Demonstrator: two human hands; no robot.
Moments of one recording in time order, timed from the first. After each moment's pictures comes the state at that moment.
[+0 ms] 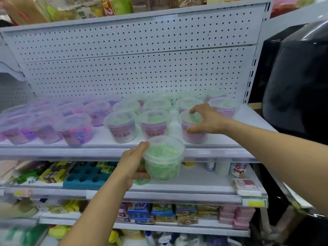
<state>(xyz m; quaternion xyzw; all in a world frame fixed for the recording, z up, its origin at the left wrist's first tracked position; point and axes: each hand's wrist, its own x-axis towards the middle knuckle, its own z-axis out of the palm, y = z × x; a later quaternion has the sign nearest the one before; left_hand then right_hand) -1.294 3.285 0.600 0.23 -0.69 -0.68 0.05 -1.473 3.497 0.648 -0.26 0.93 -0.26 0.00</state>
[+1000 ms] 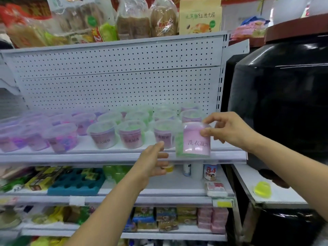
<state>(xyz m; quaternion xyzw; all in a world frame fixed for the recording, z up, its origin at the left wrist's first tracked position) -1.292 3.418 0.622 0.14 -0.68 -0.71 0.03 -1.362 3.651 0.696 -0.29 0.83 -0.48 -0.04</state>
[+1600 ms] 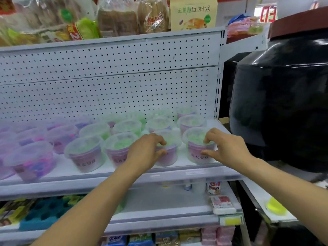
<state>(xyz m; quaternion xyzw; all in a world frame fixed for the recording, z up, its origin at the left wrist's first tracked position) -1.398 3.371 0.651 -0.05 -0.97 -0.13 0.19 -1.445 3.626 0.635 -0.26 0.92 -0.14 -0.26</state>
